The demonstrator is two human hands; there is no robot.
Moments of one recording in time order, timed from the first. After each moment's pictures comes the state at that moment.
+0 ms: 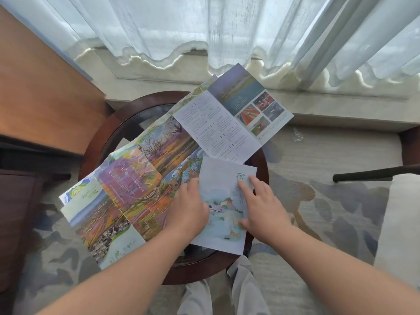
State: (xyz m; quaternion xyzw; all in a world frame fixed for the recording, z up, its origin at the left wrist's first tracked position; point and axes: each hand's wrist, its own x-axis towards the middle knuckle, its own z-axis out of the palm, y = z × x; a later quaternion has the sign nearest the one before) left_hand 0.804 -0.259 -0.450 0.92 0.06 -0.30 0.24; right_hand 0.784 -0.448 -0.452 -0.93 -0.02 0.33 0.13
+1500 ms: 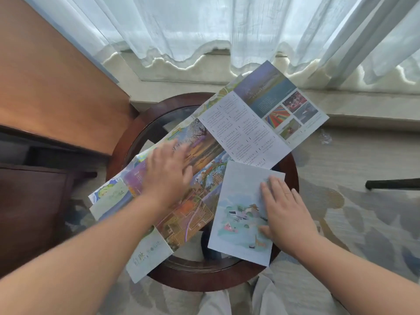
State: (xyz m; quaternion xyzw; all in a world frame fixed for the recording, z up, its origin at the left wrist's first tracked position) left_hand 0.874 -0.170 -0.445 0.99 -0.05 -0.10 0.09; right_hand 0.789 -0.436 -0.465 -0.95 -0.08 0.30 0.05
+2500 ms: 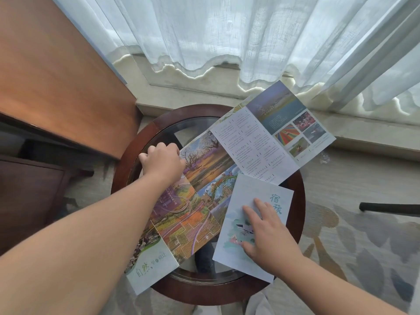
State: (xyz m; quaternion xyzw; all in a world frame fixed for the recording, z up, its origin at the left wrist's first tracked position) left_hand 0.930 -0.139 -0.457 0.97 0.12 -0.20 0.03; right_hand 0.787 -0.392 -0.456 -0.92 -0.07 0.35 0.16
